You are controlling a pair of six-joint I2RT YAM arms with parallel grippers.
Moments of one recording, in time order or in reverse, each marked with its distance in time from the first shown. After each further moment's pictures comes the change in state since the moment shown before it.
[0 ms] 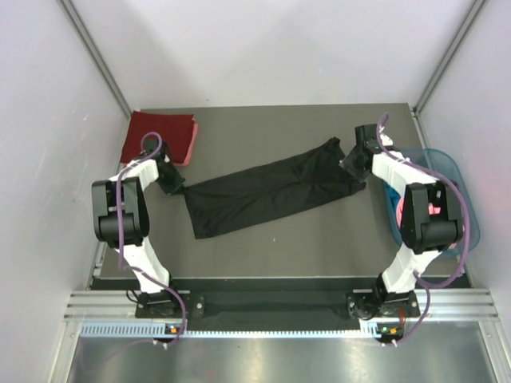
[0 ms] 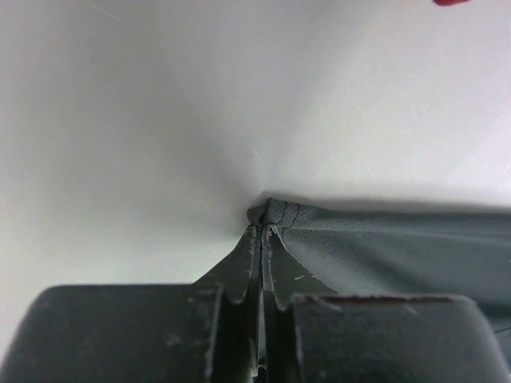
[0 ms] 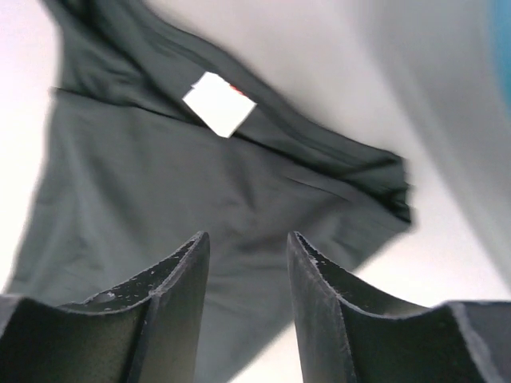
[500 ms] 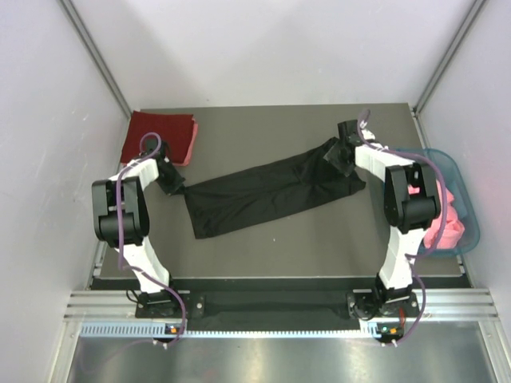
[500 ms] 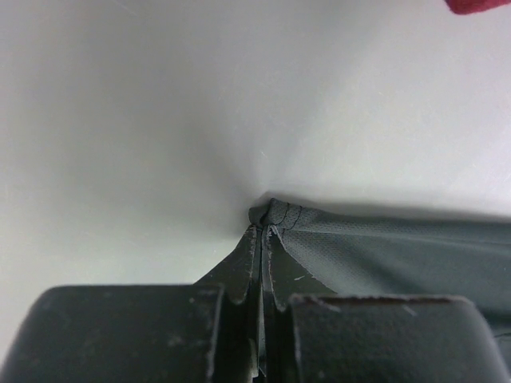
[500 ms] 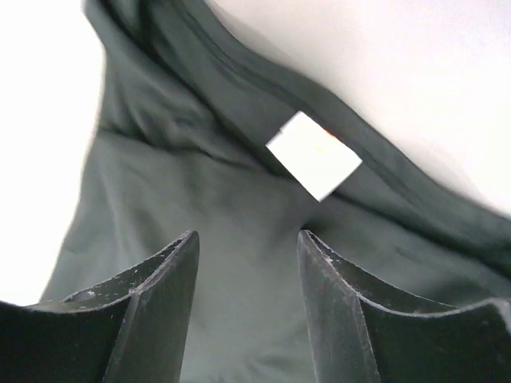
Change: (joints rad) left arm -0.001 0.005 0.010 -0.021 -0.016 -0.034; right arm 0.064 0.232 0.164 0.069 0.008 0.052
